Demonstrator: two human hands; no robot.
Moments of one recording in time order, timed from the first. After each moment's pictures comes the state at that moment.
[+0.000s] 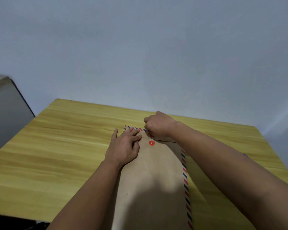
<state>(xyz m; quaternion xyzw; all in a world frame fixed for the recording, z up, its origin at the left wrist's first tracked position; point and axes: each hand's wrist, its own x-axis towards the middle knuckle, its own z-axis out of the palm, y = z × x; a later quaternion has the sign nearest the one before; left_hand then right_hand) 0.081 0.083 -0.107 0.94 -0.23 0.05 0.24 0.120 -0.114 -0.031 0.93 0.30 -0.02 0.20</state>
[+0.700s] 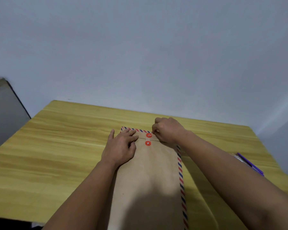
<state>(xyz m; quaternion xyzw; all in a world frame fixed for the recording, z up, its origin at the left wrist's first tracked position) 0.082 0.084 -0.110 0.94 -0.24 0.06 0.25 0.097 -0.158 -0.051 0.98 0.20 0.04 0.06</state>
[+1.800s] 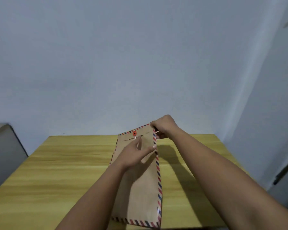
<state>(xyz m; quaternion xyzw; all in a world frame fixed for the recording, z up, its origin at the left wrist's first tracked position) -0.015 0.010 0.028 0.85 -0.21 -0.11 0.48 0.006 -0.170 0.095 0.80 -0.22 0.05 -0.55</state>
